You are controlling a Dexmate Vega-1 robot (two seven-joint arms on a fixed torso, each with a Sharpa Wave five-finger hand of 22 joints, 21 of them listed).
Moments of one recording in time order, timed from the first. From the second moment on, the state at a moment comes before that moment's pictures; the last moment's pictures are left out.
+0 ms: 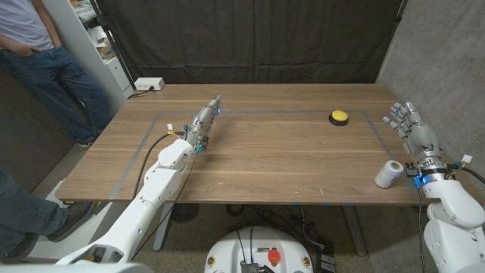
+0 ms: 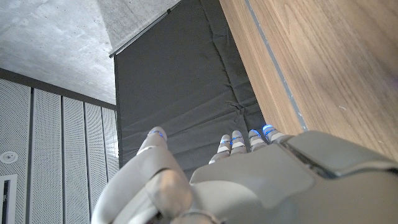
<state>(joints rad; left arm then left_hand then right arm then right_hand) 0.94 0.33 0.20 -1.45 -0.35 -0.14 -0.14 0.31 0.02 0.29 -0.04 0.19 -0.09 0.09 0.18 0.18 -0.13 0.06 0.22 0.19 -0.17 0.08 0.19 0.18 -0.17 0.03 0.24 0.17 -1.37 -0.04 0.55 -1.85 0.24 0.27 0.44 0.36 -0.08 0.18 0.03 0.29 0.14 0.08 0.20 0.19 0.10 0.08 0.26 0.19 0.05 0.04 0.24 0.20 0.26 0.01 0.29 0.17</state>
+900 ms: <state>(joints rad) 0.95 0.33 0.20 -1.46 -0.35 -0.12 -0.12 0.31 0.02 0.28 -0.05 0.19 -0.09 0.09 0.18 0.18 -0.13 0.06 0.21 0.19 -0.17 0.08 0.19 0.18 -0.17 0.03 0.23 0.17 -1.40 -0.04 0.60 -1.82 0.23 0.31 0.44 0.37 -0.08 0.19 0.02 0.30 0.15 0.08 0.20 0.19 0.10 0.09 0.26 0.19 0.05 0.04 0.24 0.20 0.26 0.01 0.28 0.17</state>
